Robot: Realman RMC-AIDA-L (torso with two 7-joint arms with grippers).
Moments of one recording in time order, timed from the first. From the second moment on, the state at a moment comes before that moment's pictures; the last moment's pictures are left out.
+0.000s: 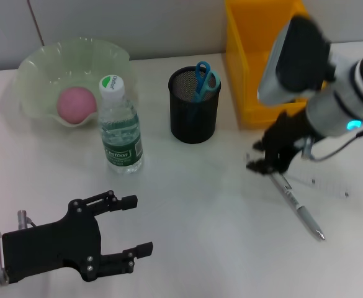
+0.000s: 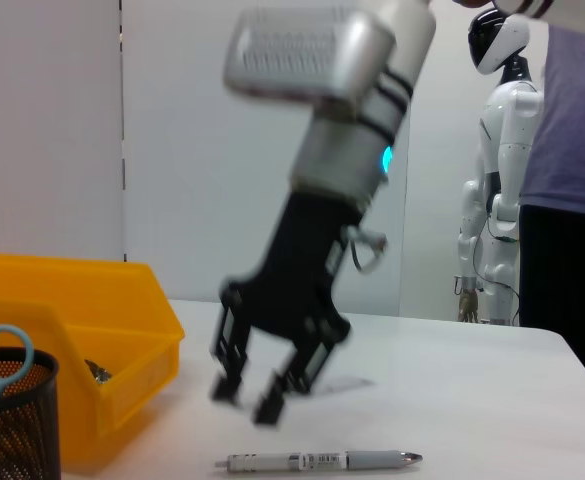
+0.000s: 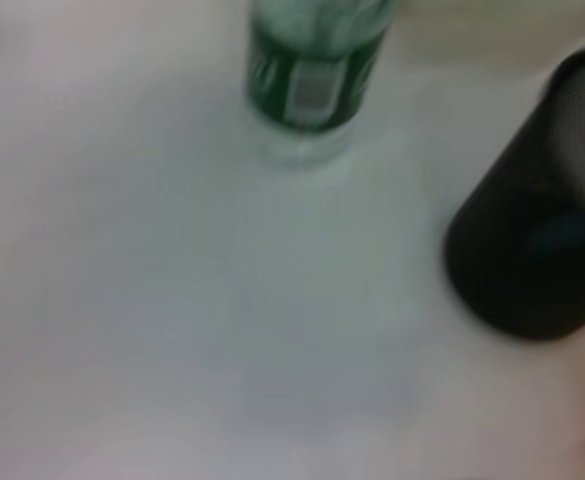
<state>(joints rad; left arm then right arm) -0.33 -2.06 1.09 0.54 1.63 1.63 -0.91 0.58 2.08 -1.42 -1.38 -2.58 -1.47 2.24</state>
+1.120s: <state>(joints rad) -0.33 -2.06 1.09 0.54 1.63 1.63 -0.89 0.43 2.08 -1.54 -1.25 -1.33 -0.64 1.33</state>
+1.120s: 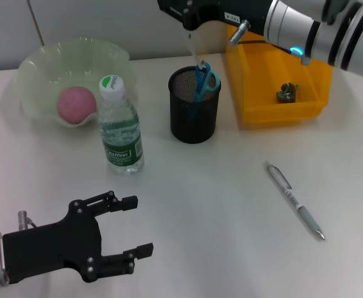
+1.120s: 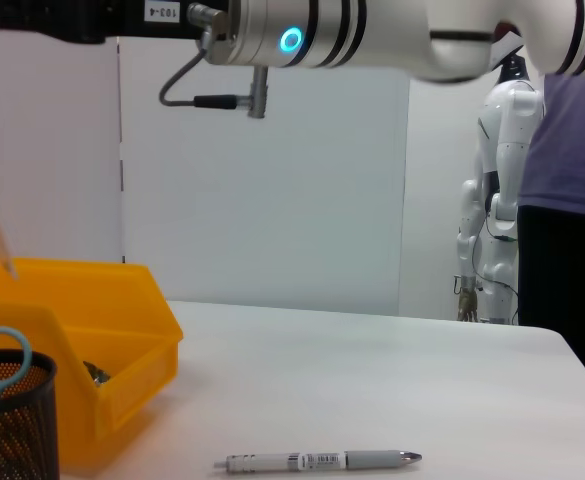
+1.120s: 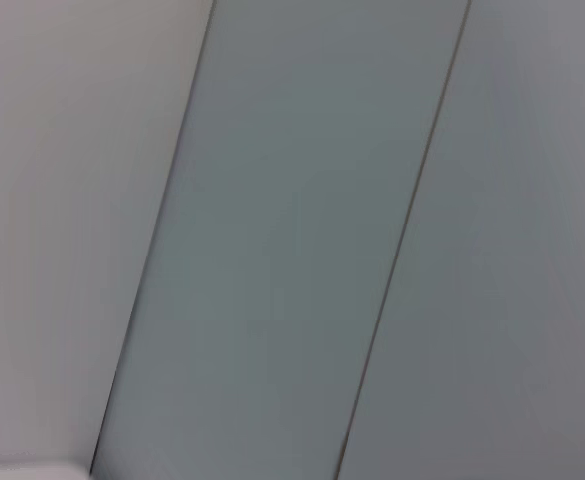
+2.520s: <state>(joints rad) -0.33 -2.06 1.09 0.53 1.63 1.63 -0.88 0.55 2.09 -1.53 -0.71 -0.71 -0.87 0.71</state>
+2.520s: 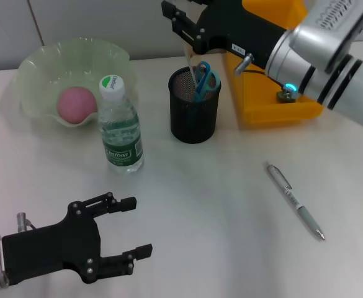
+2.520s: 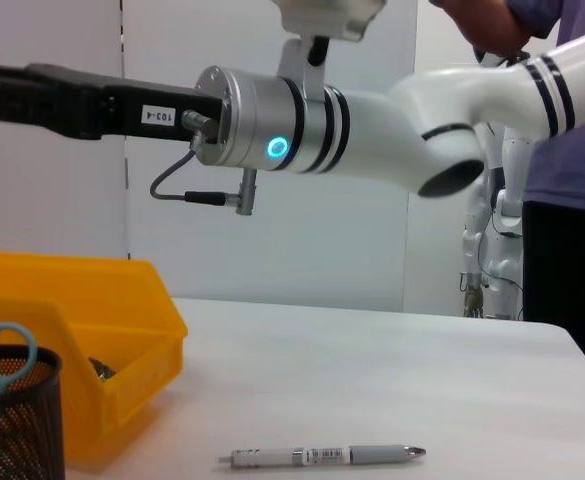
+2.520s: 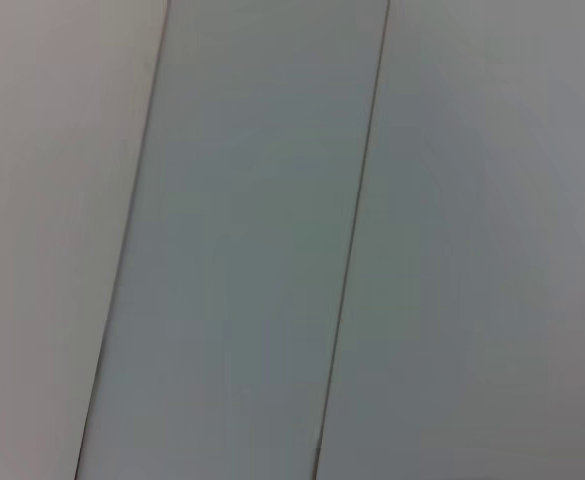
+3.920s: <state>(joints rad) -0.32 -2.06 1.09 0.53 1.63 1.63 -0.88 0.38 2.08 -1.52 -0.87 -0.71 -0.88 0.97</state>
